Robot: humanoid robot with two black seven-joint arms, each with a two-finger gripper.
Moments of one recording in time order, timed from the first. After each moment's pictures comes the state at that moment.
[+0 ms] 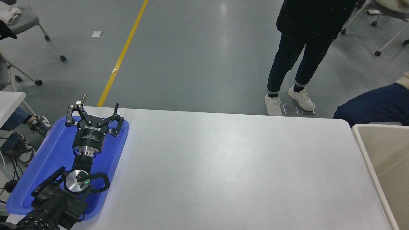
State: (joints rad) left arm -0.53 0.15 -1.09 -0.44 -0.08 -0.78 -0.38; right arm 0.69 -0.63 -0.68 0.11 -0.57 0.20 0.28
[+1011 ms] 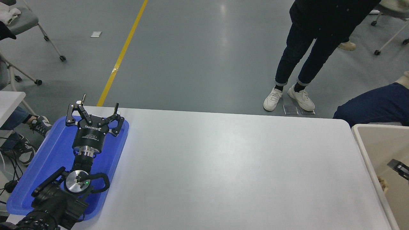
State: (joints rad) left arm -0.53 0.15 -1.09 -0.44 -0.08 -0.78 -0.38; right arm 0.60 -0.55 -0.46 0.12 -0.31 0.12 0.19
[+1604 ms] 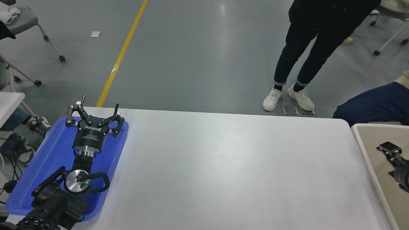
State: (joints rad) left arm -0.53 0.15 -1.09 -0.44 -0.08 -0.78 -0.38; right arm 0.58 -0.71 0.25 0.64 -0.24 0.13 0.19
